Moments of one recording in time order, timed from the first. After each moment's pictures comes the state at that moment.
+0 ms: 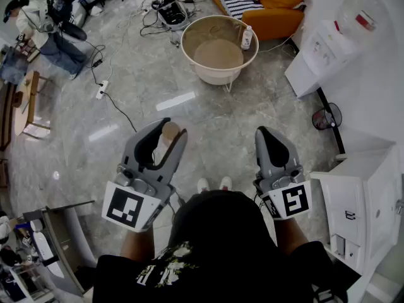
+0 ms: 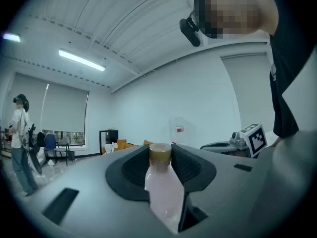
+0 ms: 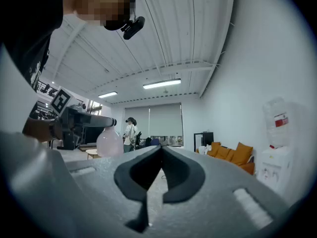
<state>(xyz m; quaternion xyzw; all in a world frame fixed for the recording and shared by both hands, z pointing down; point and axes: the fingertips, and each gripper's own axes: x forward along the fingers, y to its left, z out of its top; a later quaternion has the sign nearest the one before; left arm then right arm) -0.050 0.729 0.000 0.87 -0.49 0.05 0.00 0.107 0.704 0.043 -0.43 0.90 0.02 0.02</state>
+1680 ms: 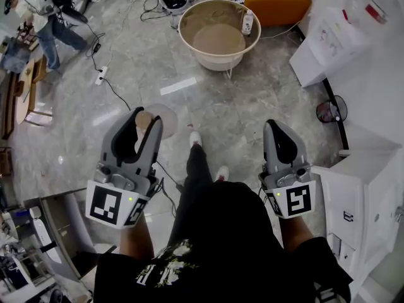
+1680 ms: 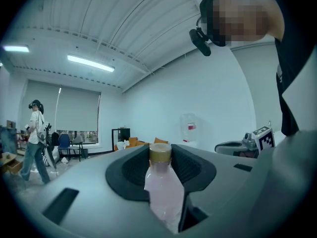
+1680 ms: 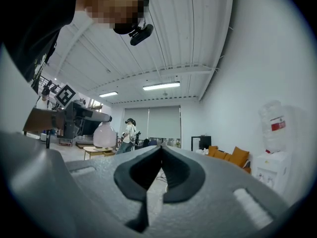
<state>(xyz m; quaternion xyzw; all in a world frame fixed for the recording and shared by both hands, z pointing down) -0.030 0.697 0.021 0.83 -0.55 0.05 -0.01 0.185 0.670 0.074 -0.44 0.90 0.05 0.04</state>
